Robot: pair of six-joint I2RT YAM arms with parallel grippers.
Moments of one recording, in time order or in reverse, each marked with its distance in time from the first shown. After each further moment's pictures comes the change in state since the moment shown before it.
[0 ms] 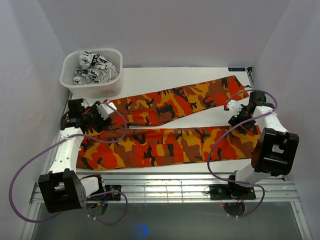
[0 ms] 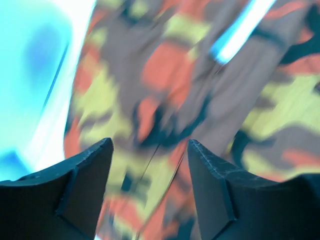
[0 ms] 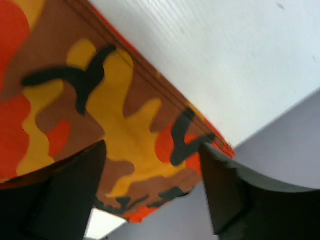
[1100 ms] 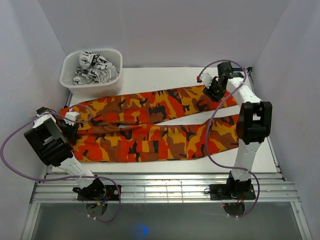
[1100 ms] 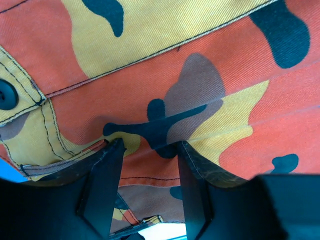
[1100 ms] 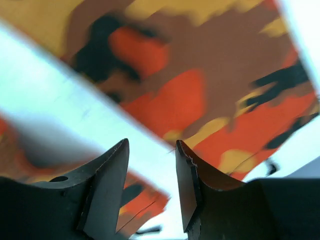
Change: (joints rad) left arm 0.623 0.650 0.363 -0.351 -0.226 0.036; right arm 0.288 0.376 0.567 -0.099 -0.094 0.151
